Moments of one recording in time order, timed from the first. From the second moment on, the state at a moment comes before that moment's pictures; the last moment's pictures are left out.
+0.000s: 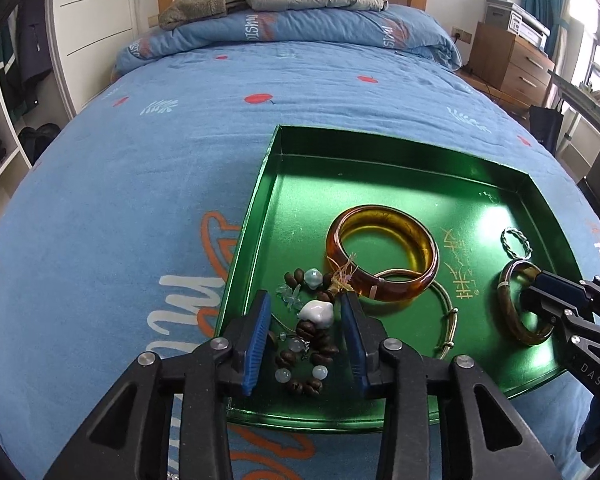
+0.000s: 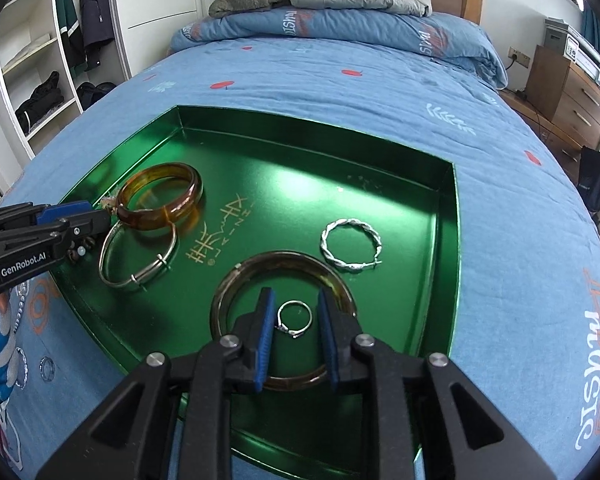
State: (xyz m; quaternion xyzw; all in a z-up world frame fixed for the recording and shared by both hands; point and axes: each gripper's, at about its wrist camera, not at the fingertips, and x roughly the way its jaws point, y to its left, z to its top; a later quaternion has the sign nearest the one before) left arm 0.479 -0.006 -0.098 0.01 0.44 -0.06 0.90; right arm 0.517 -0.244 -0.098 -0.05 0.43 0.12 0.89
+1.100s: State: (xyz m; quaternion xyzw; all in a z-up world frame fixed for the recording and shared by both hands) left arm 0.312 0.038 0.055 0.00 0.31 -0.11 0.94; right arm 0.334 -0.228 0.070 -0.05 0.30 0.09 0.95
